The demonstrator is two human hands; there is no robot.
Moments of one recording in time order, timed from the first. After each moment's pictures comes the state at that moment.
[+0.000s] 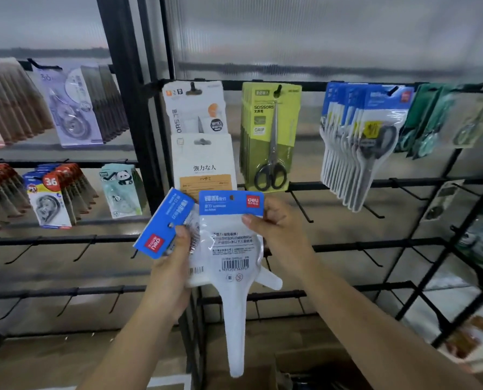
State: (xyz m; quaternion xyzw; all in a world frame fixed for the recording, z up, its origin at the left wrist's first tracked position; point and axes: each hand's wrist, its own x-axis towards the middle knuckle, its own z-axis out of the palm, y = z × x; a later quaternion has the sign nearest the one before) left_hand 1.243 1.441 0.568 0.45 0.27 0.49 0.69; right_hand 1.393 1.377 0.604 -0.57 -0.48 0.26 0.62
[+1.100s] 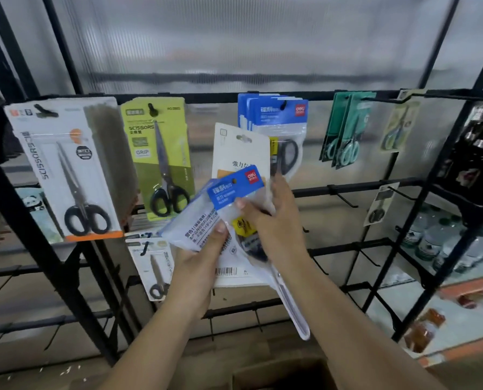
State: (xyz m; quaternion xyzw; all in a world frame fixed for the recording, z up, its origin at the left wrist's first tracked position) left_hand 1.425 1.361 0.607 0.51 0.21 0.47 0.69; right_hand 1.534 1.319 0.636 -0.61 -0.41 0.12 0.67
